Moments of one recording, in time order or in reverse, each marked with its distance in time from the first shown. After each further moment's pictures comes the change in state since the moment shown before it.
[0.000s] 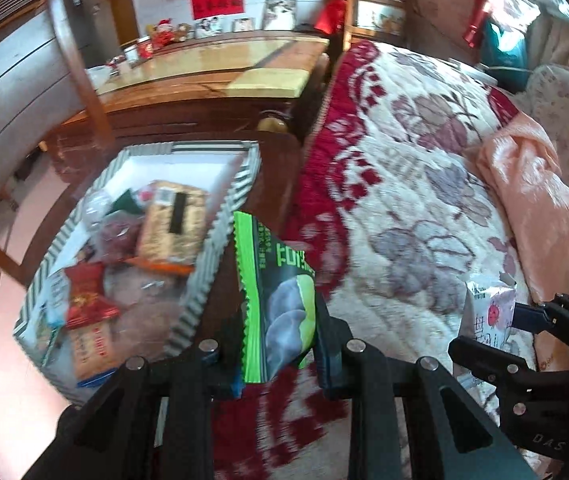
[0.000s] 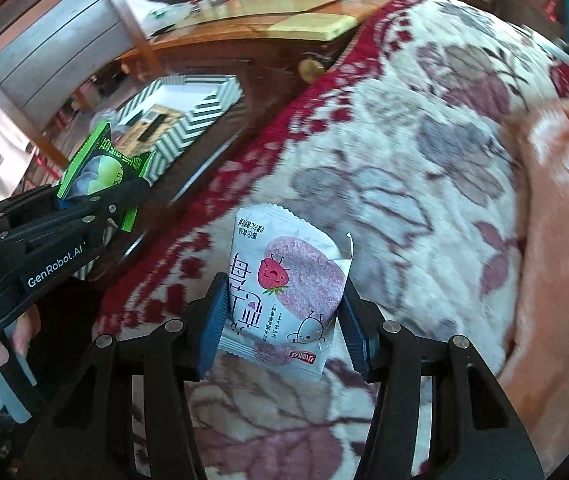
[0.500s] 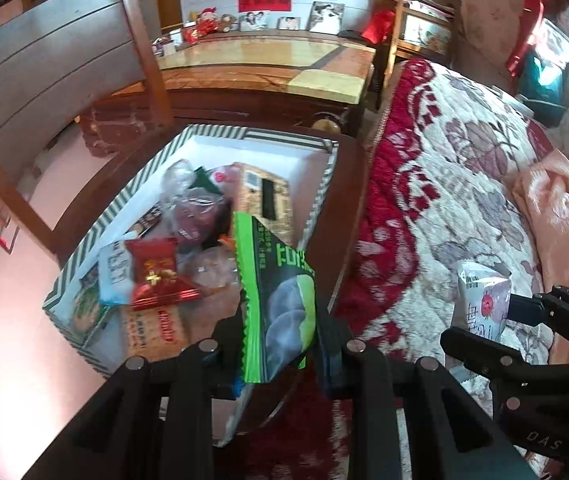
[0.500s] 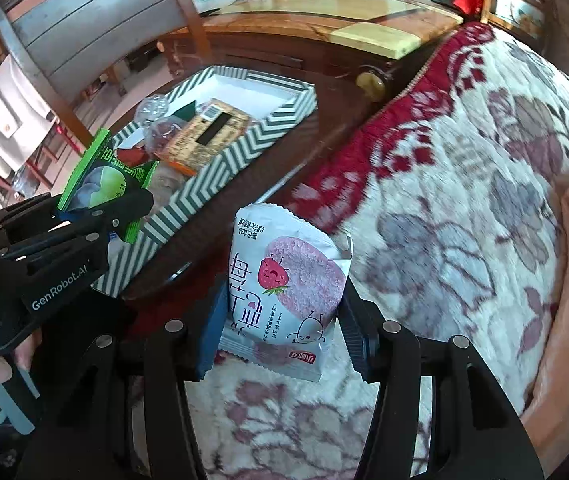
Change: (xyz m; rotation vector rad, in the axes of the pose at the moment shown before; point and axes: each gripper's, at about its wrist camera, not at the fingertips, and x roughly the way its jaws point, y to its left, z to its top) left arm -0.007 0.066 -0.010 -0.124 0.000 0.053; right arm 0.020 0.068 0.035 -0.135 0.017 0.037
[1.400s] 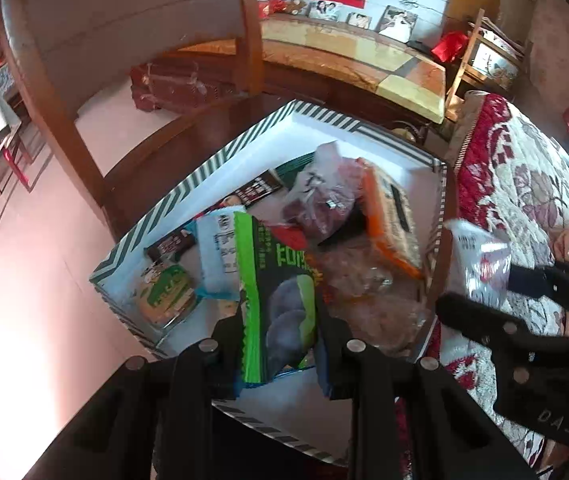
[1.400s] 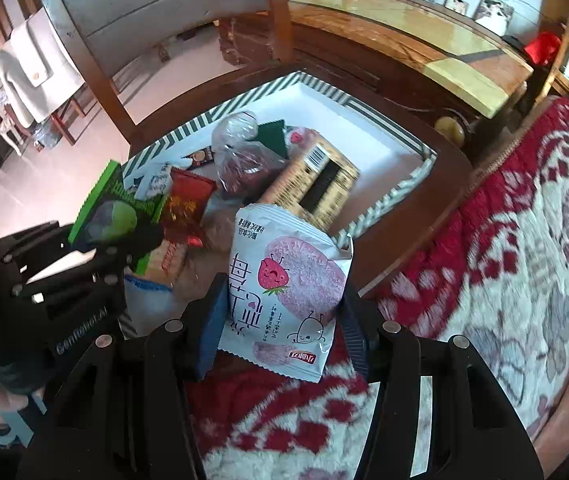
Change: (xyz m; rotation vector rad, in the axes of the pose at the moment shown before) left arm 0.020 0.094 -0.001 -0.212 0.056 0.056; right arm 0.049 0.089 0.078 -0.211 0.048 0.049
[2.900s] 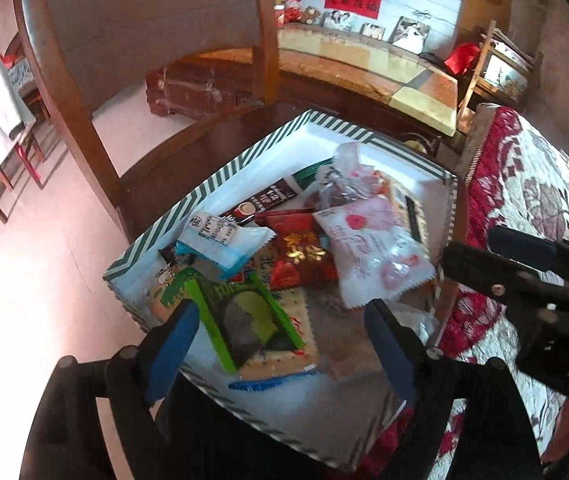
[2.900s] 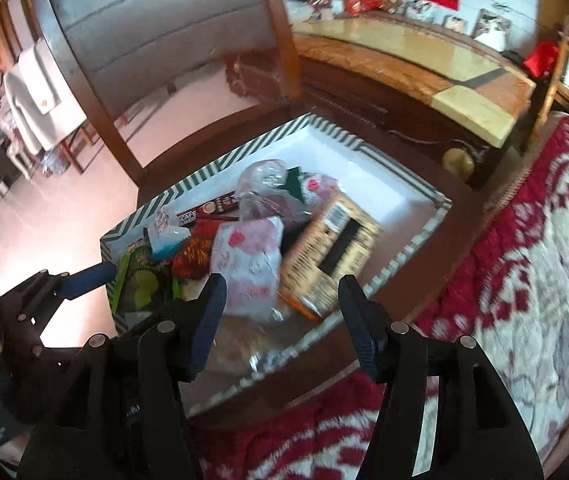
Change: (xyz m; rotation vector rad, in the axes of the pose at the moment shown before) left arm -0.011 0.002 -0.003 -0.014 -0.054 0.036; right arm -0.011 0.003 0.016 0.041 -0.137 0.026
